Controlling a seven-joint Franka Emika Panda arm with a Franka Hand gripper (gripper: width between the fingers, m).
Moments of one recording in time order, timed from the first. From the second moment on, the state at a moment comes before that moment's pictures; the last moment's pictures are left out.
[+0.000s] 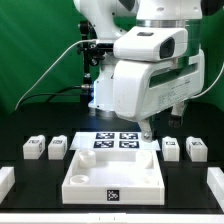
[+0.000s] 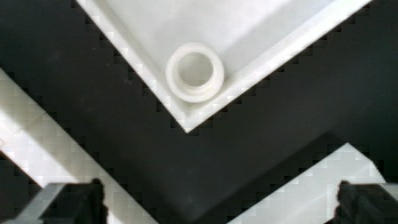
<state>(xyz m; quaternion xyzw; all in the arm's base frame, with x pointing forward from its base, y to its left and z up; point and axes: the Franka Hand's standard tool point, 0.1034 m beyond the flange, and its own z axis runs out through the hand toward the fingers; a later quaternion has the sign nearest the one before) 0.565 0.056 0.113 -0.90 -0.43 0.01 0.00</state>
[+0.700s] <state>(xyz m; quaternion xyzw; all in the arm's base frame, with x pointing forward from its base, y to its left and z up) 0.554 0.058 0.107 -0.89 -0.46 0.01 0.00</state>
